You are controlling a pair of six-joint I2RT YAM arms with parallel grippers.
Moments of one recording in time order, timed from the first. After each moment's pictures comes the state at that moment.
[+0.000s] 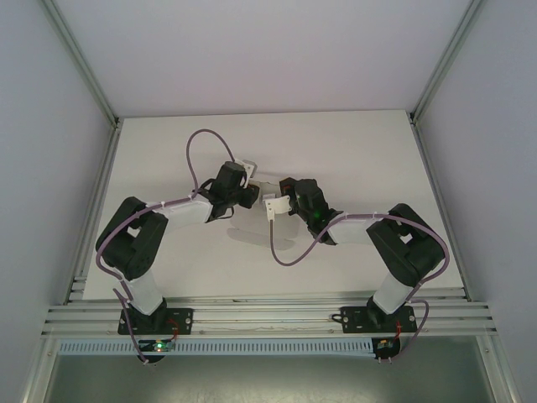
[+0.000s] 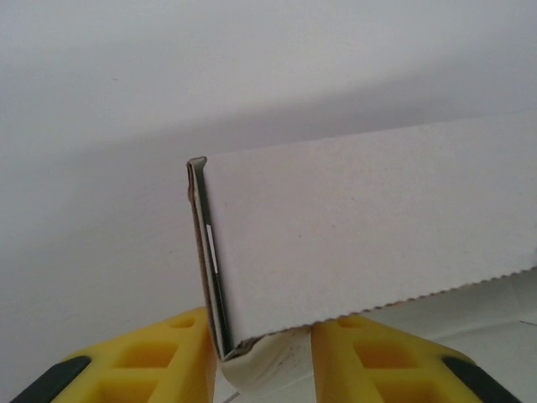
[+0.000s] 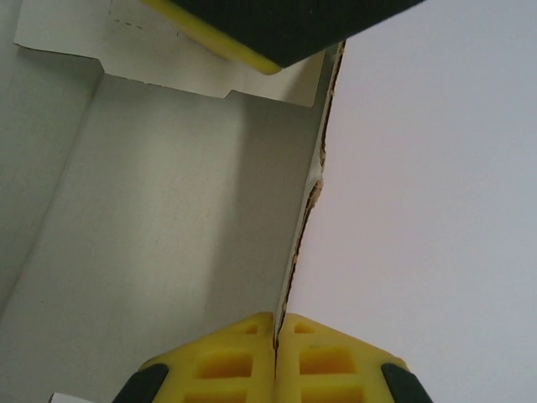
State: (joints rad) left arm -0.52 1.76 0.97 0.06 0.04 -0.18; right arm 0.64 1.68 0.69 0.61 0.15 -1.47
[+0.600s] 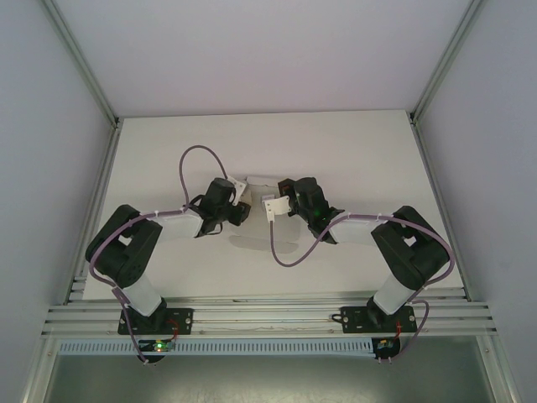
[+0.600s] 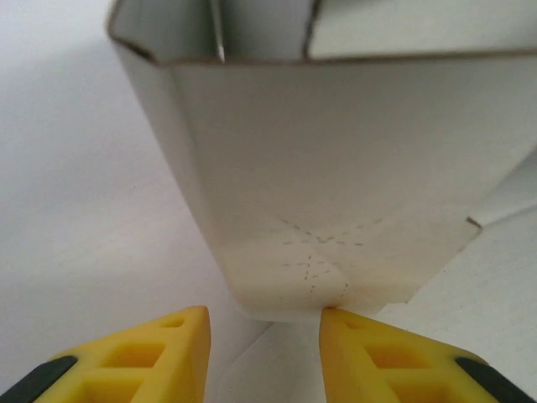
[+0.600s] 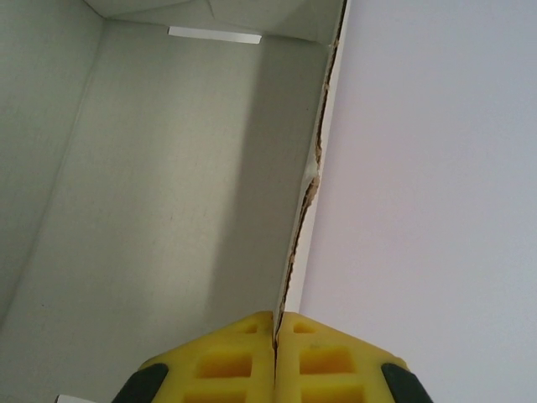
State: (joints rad) left arm -0.49 1.67 0.76 0.14 0.11 -0.10; right arm 0.64 1.65 0.71 0.52 0.11 -1.46
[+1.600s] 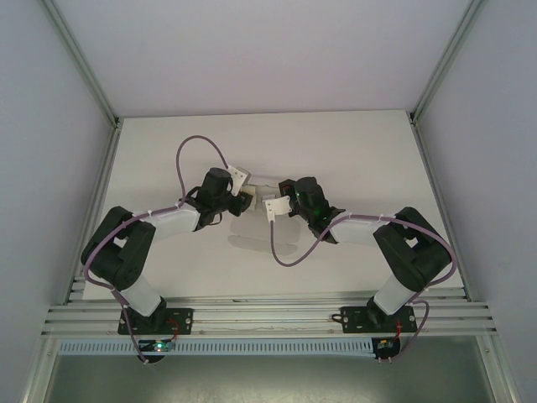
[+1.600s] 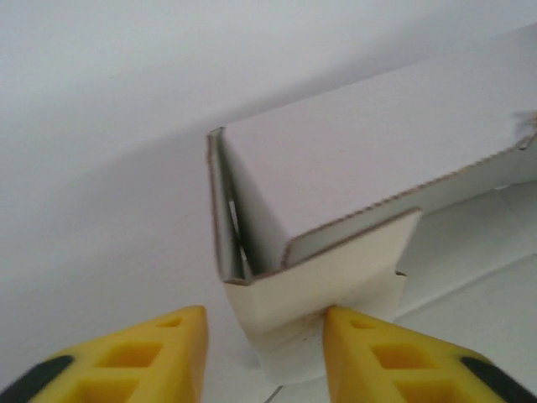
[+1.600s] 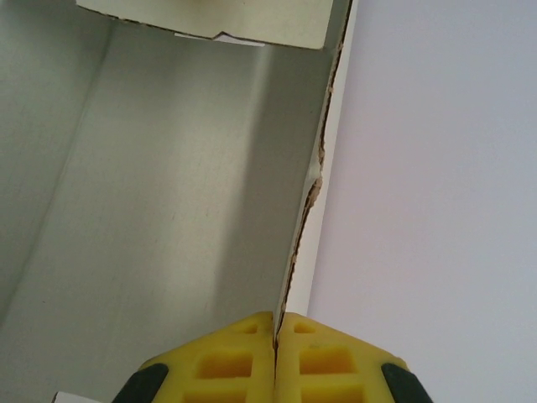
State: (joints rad) left arm -0.46 1.64 0.82 0.14 0.14 -0.02; right arm 0.64 1.63 0.71 0.48 0.11 -1.44
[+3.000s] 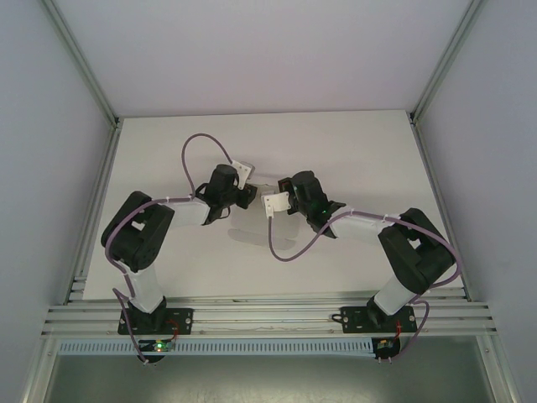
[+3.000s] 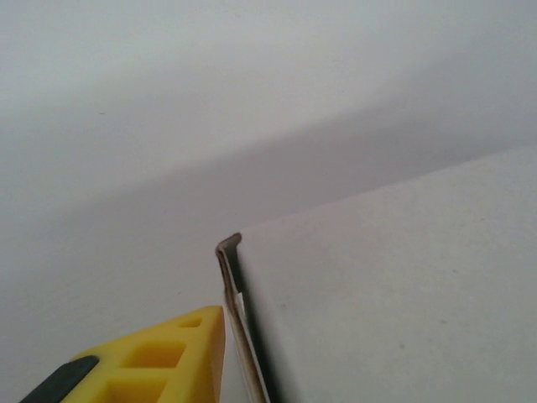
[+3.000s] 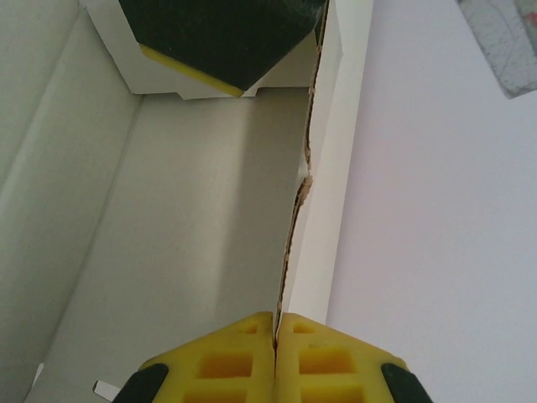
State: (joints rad) left arm -0.46 1.82 0.90 0.31 0.15 -0.08; right arm 0.64 1.61 0.79 0.31 0.10 -1.38
